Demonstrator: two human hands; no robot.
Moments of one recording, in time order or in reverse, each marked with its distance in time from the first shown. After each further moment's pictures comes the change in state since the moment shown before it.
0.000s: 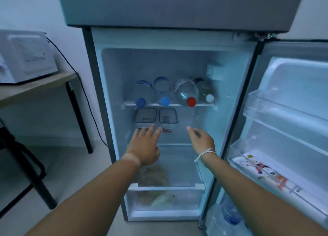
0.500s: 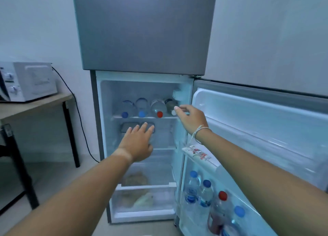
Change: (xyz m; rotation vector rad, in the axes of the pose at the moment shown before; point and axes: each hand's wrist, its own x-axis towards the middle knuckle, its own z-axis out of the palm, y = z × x) left_hand -0.151 0.102 -0.107 -0.006 0.176 0.042; right_hand -0.156 -0.101 -0.182 -0.115 0.068 -0.405
